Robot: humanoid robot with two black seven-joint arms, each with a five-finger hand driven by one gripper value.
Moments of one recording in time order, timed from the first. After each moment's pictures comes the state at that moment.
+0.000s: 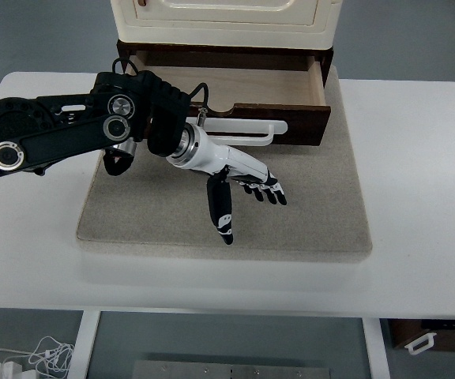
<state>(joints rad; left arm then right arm) -1.30 0.40 -0.25 -1.43 0.83 -0.58 0.48 0.00 0.00 -0.01 0.18 -0.04 0.08 0.03</state>
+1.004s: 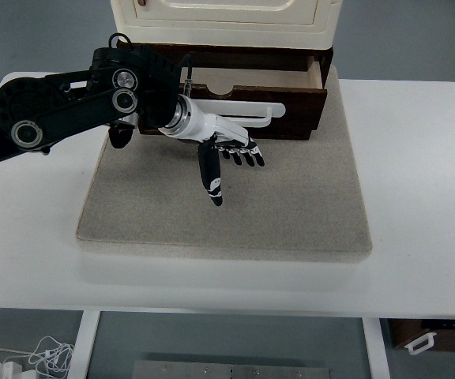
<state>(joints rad) -1.33 0.35 -0.28 -1.23 0.88 -0.57 0.52 -0.01 0.00 -0.01 0.18 -0.04 0.08 0.03</state>
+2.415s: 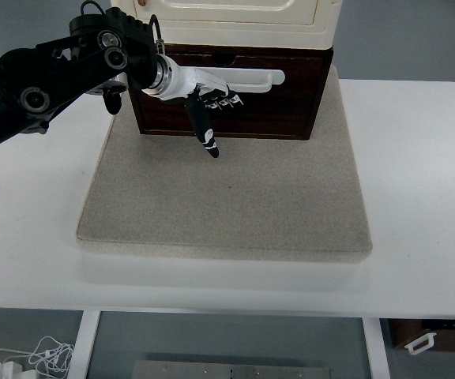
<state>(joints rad) -1.33 0.30 -0.36 -0.97 0.89 -0.53 0.49 -0.01 0.00 -0.01 0.18 -0.04 0.08 0.03</state>
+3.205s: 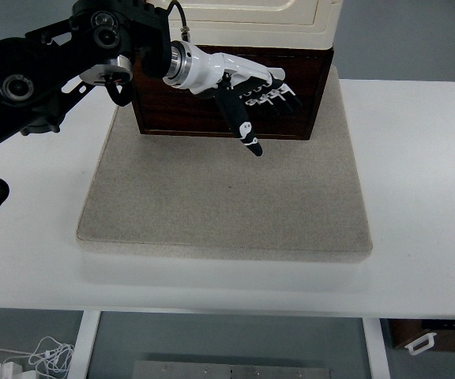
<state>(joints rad) -1.31 0.28 -0.55 -1.07 0.74 -0.61 0.38 -0.01 0.00 -0.01 0.18 -0.04 0.08 0.03</state>
